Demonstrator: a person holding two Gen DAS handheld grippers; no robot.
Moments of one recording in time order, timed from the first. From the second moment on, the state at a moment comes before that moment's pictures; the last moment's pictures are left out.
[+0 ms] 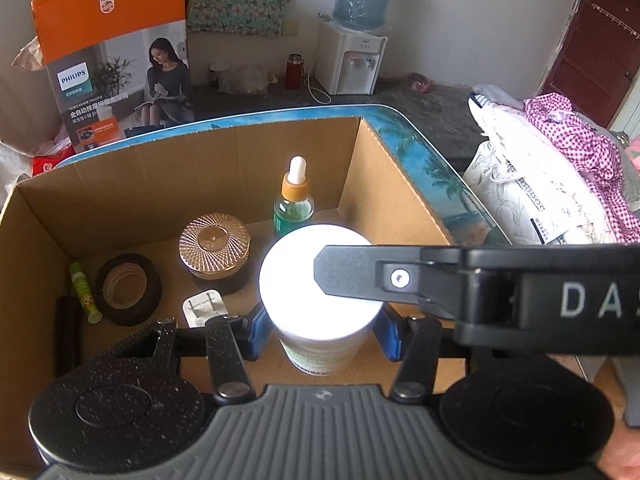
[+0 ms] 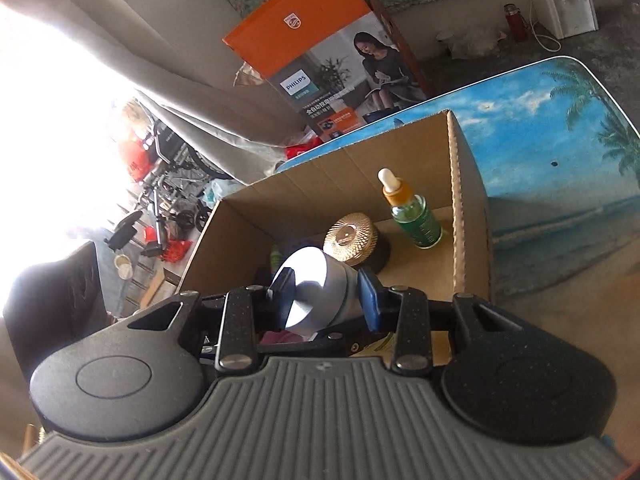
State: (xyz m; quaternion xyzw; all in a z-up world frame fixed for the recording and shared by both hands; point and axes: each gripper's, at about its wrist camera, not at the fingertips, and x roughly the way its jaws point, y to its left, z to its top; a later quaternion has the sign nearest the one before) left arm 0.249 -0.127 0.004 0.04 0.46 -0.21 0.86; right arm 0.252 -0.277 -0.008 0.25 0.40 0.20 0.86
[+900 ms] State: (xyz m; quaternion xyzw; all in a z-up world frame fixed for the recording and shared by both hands) left arm 0.196 -0.122 0.043 0.07 0.37 -0.22 0.90; right arm 0.200 -0.288 0.034 0.21 0.29 0.16 0.92
